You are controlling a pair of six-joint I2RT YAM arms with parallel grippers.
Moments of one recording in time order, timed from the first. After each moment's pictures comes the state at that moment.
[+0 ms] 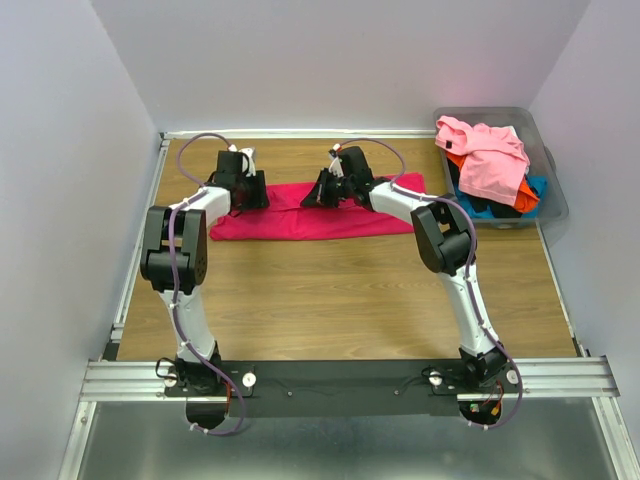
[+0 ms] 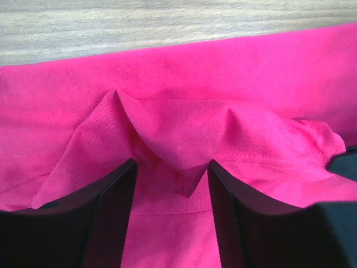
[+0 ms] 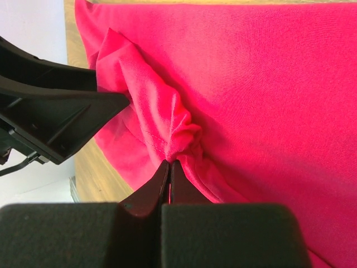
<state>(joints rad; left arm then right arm) -0.10 1.96 1.28 -0.14 0.19 -0.19 0.53 2.40 1.79 0.00 -0.52 0.77</state>
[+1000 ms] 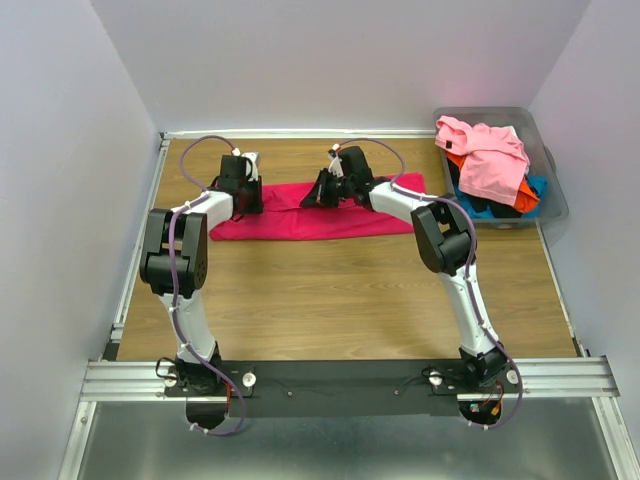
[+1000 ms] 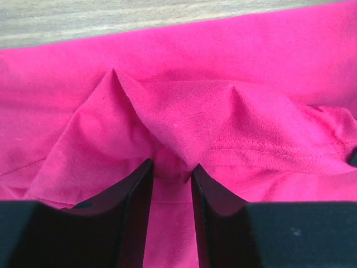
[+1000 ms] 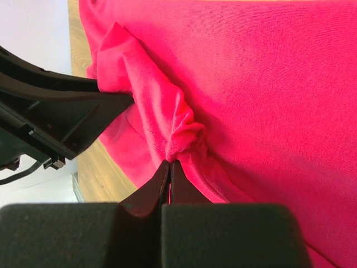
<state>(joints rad) -0.13 1.93 1.23 -0.12 0.12 -0.14 0.53 2.40 1.79 0.00 -0.54 0.77</state>
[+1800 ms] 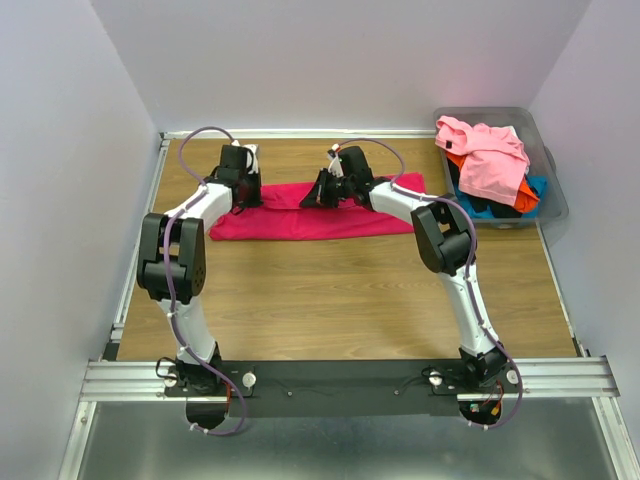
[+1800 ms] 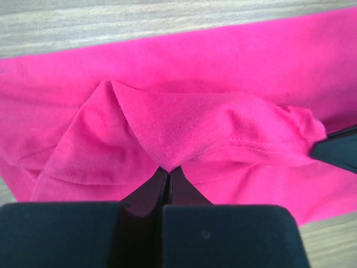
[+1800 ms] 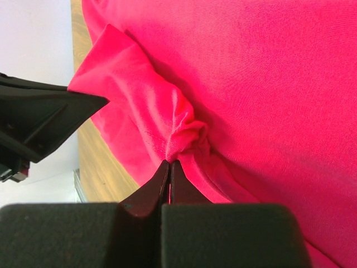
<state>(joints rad) -0.14 1.88 1.29 -0.24 0.10 -0.16 0.53 2.40 1.79 0.00 -0.56 0.77</state>
